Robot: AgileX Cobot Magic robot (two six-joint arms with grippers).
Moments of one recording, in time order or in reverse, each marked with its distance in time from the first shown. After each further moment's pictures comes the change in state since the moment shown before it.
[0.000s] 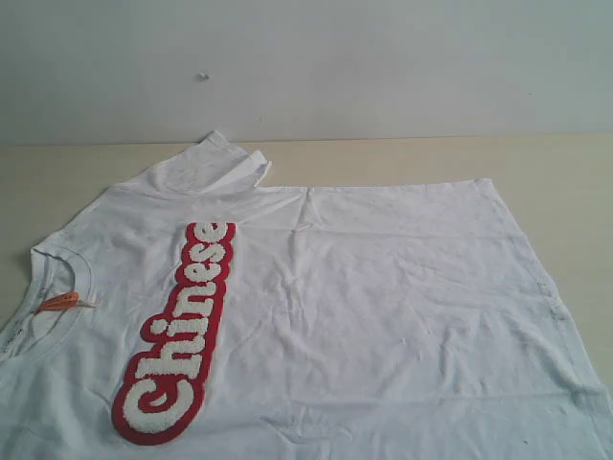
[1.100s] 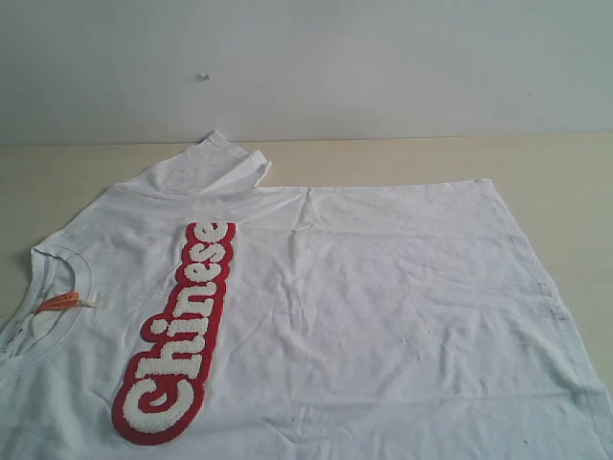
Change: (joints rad) left arm -0.003 0.290 -0.626 0.268 -0.185 -0.515; right arm 0.000 0.201 -0.564 -0.396 -0.234 0.676
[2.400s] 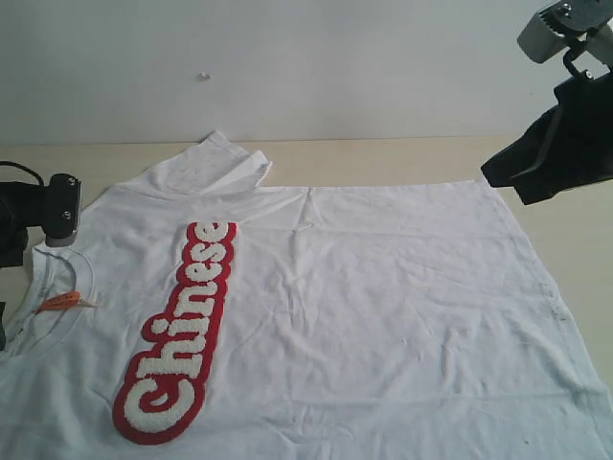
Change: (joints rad) left arm -0.232 1.463 -0.462 -0.065 0.951 1.622; right arm 0.114 1.156 -0.383 1.159 0.944 -1.813
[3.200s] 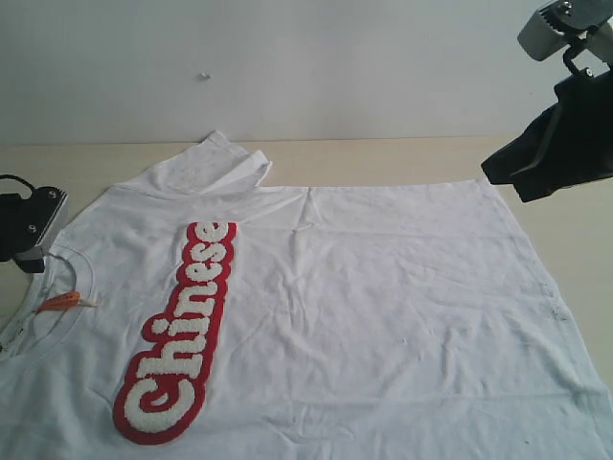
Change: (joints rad) left arm 0.166 0.097 -0.020 -0.270 -0.077 0.590; right arm 0.000 0.000 0.000 0.000 -0.012 0.006
